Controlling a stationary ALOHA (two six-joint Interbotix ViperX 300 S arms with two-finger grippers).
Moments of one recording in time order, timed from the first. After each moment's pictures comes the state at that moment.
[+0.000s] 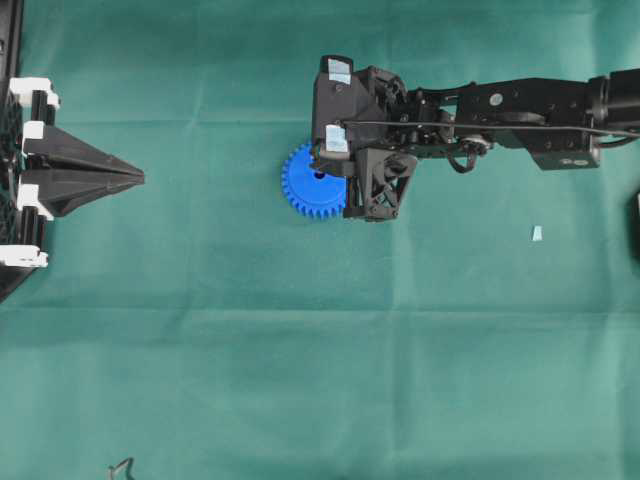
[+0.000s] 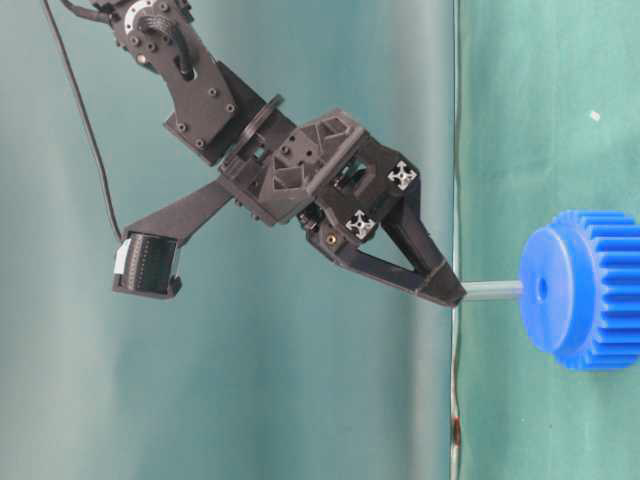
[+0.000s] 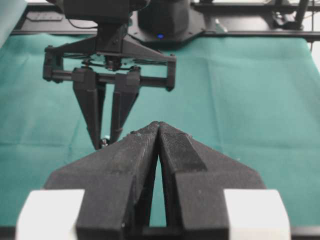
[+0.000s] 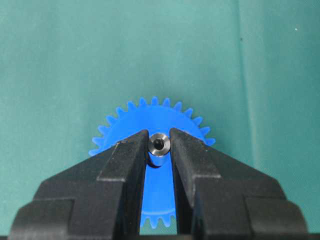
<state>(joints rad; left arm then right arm) 0.00 -0.97 1.14 0.02 -0.14 0.00 -0.15 0.12 0.41 0.05 0.26 0.02</state>
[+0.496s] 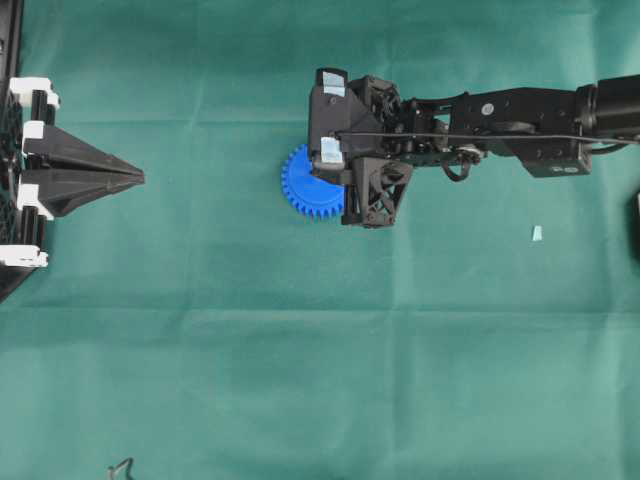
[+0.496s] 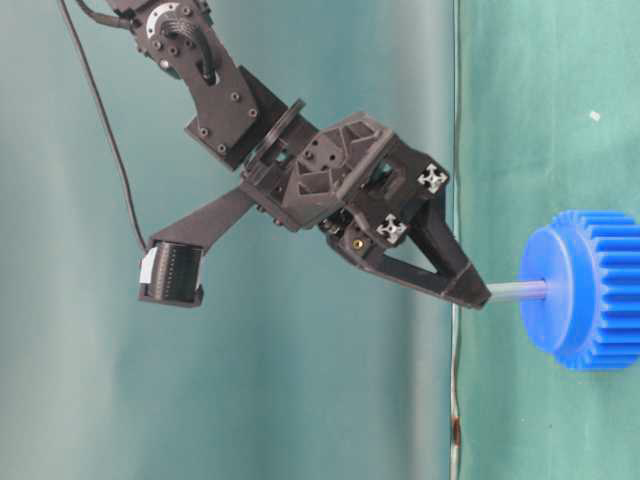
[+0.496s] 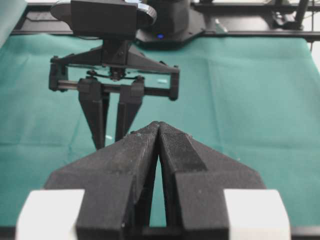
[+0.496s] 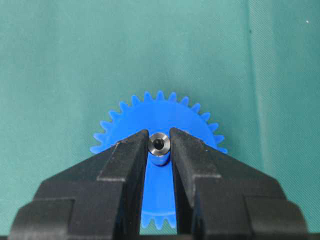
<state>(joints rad) -0.01 -0.97 1.14 0.02 -0.14 0.00 -0.14 0.15 0.42 0.05 0.23 0.02</state>
